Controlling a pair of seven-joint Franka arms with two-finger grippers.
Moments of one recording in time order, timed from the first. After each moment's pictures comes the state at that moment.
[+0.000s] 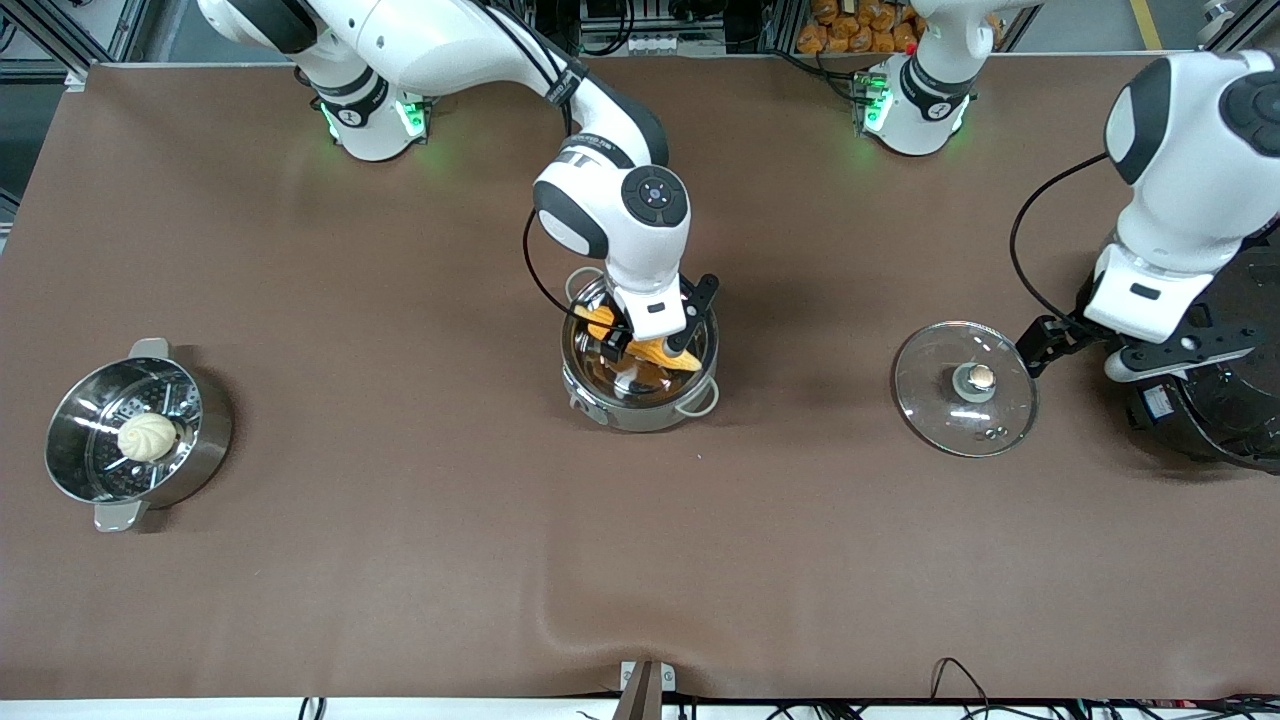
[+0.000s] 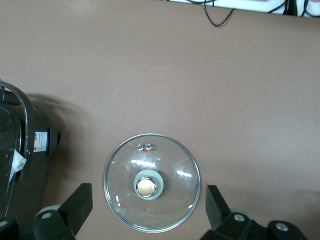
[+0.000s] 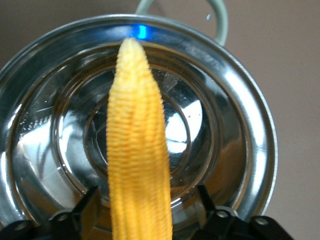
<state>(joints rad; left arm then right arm) 0.18 0.00 -0.30 -1.93 0.18 2.13 -0.37 0.61 0.69 0.28 -1.37 -0.29 1.96 -0.11</state>
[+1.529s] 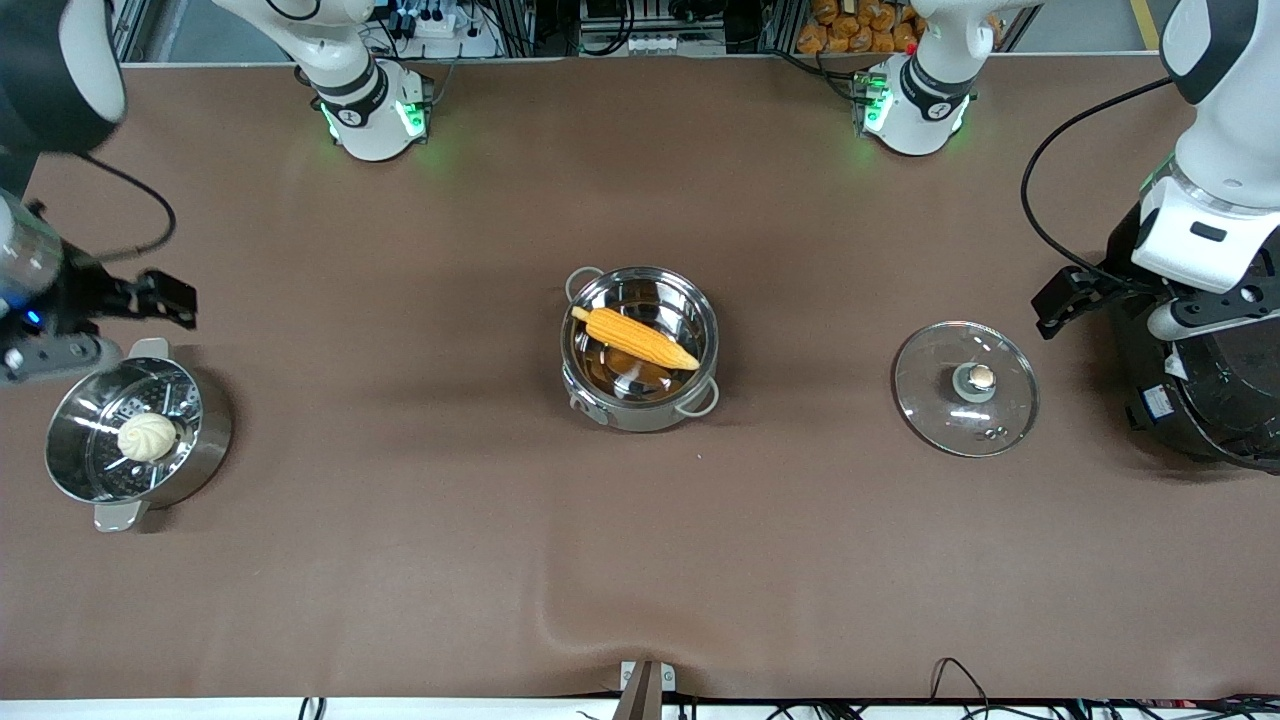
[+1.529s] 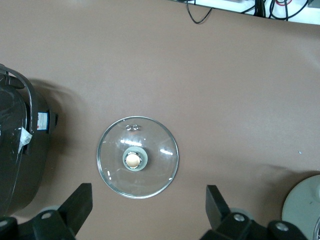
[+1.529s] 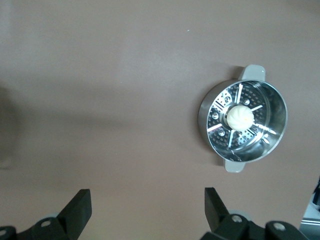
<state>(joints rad) 0.18 -0.01 -0.33 -1.72 0.09 1.86 -0.37 -0.16 0.19 0.27 -1.36 -0.18 1.45 -0.10</state>
